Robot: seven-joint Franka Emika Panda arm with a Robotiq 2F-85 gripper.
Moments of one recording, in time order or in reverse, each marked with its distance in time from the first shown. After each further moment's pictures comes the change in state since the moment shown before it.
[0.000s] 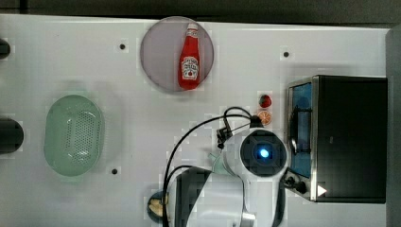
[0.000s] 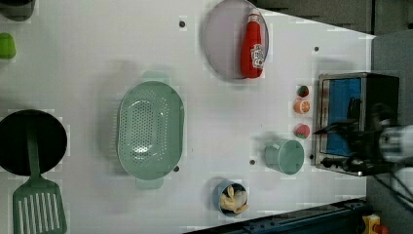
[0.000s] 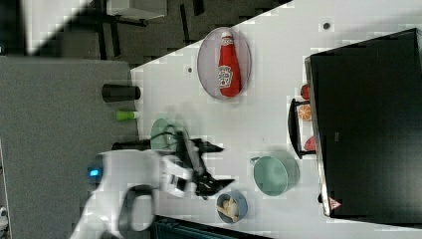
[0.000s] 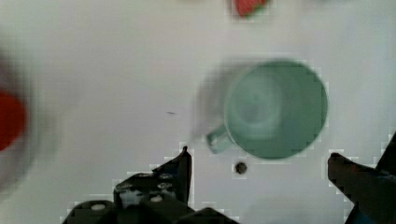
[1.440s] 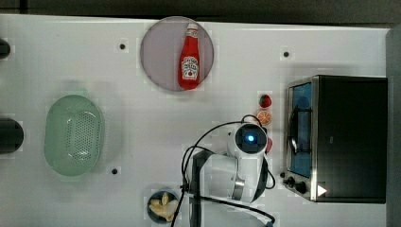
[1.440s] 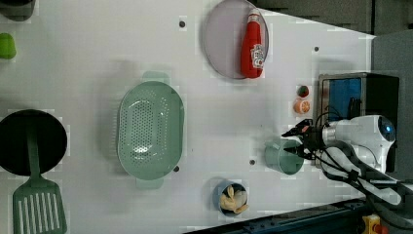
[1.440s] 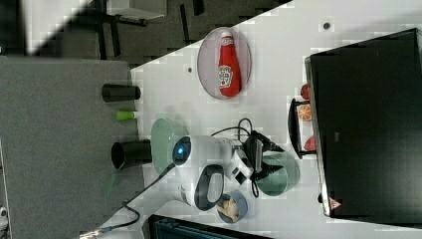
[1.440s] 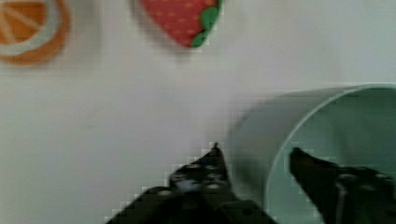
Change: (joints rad) arm -0.010 0.482 -0.043 -0.012 -0.027 0.446 0.407
